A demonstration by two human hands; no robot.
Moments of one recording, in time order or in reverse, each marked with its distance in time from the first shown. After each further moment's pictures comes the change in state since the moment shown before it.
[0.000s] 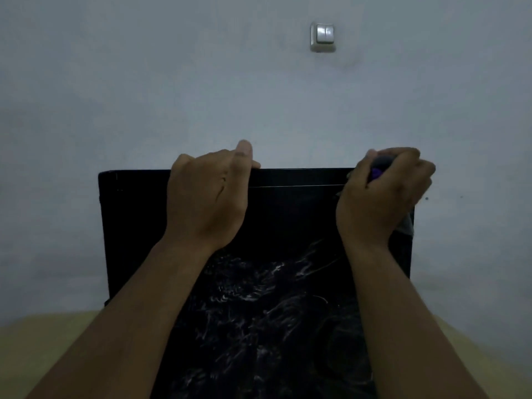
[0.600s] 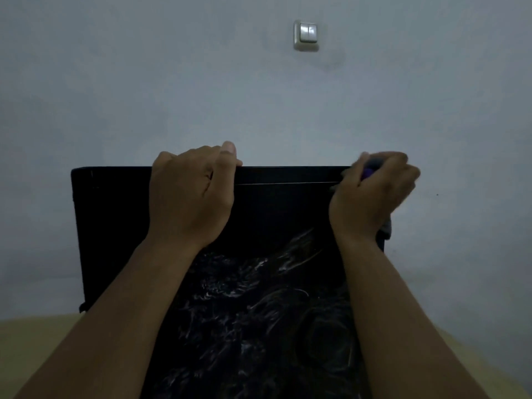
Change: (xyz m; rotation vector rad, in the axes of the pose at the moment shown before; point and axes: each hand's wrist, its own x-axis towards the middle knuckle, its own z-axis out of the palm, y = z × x) left_hand 0.000 0.004 0.006 0.021 0.000 -0.023; right_hand 0.011 0.024 0.004 -0.026 0.012 -0.018
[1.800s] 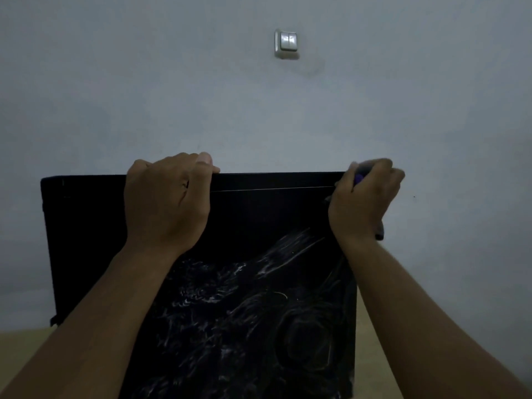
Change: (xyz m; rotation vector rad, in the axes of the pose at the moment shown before) left_hand 0.001 -0.003 0.004 0.068 0.011 0.030; right_hand 0.024 0.024 -0.018 -0.032 -0.133 -0.010
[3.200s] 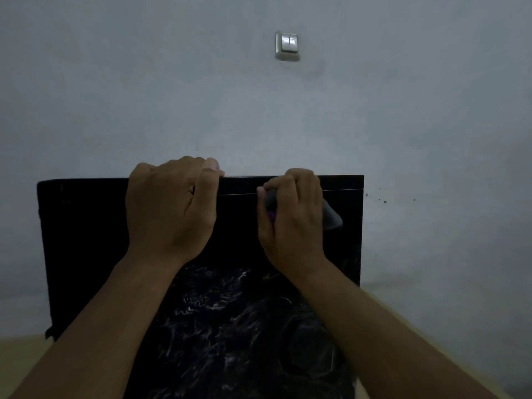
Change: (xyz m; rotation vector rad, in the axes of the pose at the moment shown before) left_hand 0.000 -0.003 0.004 0.070 -0.033 0.026; right_hand -0.061 -0.043 0.023 0.084 -0.236 -0.639
